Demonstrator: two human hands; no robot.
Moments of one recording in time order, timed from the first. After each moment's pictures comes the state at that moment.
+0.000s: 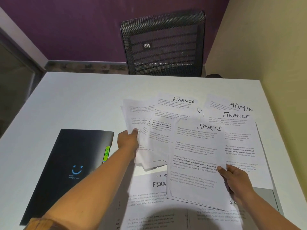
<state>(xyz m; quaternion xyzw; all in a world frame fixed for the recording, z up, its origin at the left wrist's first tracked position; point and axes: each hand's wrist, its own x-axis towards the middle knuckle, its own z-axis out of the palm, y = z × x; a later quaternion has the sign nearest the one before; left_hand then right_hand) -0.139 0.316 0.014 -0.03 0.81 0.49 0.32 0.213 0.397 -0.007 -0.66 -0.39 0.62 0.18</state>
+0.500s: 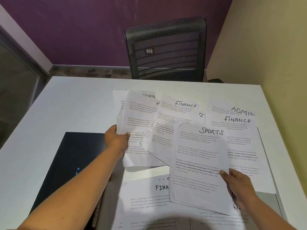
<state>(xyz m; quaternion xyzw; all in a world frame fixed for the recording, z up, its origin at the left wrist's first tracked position) -0.176 0.295 0.046 0.01 0.79 0.53 0.30 0.208 0.390 0.004 -0.65 -0.41 0.61 0.19</state>
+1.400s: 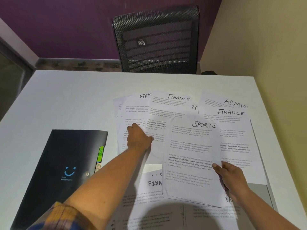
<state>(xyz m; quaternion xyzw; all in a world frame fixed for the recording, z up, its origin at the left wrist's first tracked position) -0.107 0.349 0.011 0.24 0.91 0.19 0.28 0.206 0.394 0.004 -0.65 -0.39 0.62 0.18</state>
